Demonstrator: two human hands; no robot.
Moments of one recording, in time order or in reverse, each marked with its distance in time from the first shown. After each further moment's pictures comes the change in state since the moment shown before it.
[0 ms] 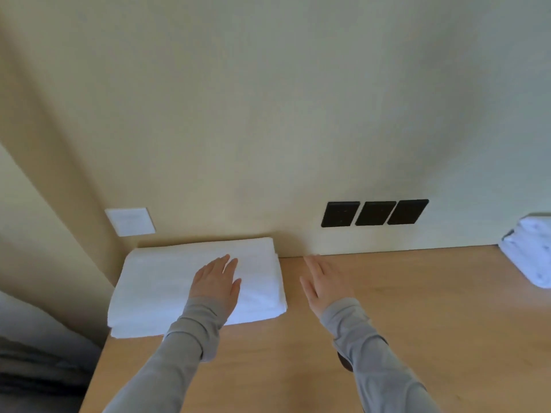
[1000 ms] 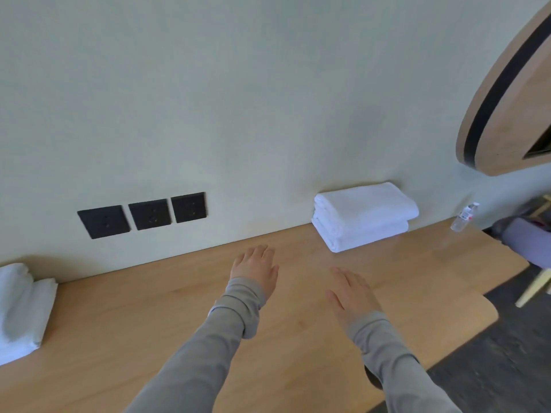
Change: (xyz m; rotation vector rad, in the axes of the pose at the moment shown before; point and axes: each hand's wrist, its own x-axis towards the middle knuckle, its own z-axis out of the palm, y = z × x) left_hand 0.008 0.579 0.049 -0.094 0.021 0.425; right_hand -0.235 0.485 -0.129 -0.120 0.010 0.373
